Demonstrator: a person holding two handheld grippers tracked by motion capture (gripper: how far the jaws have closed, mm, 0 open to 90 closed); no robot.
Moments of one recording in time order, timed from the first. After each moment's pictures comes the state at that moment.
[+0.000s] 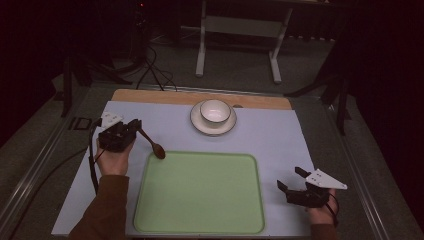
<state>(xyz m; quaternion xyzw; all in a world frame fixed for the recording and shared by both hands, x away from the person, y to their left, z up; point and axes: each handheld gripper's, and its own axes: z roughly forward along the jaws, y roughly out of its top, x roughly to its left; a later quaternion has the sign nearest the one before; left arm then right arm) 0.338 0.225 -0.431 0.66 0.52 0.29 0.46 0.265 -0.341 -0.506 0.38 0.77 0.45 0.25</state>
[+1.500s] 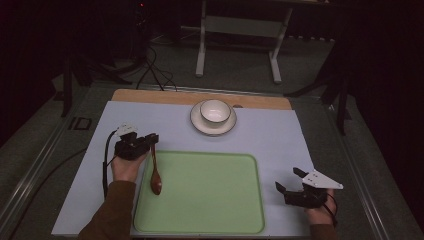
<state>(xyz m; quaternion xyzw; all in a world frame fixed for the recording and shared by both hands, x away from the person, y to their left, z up) 0.344 0.214 -0.490 0.70 0.48 0.16 0.50 0.265 -0.336 -0.507 0.36 0.78 0.43 0.26</state>
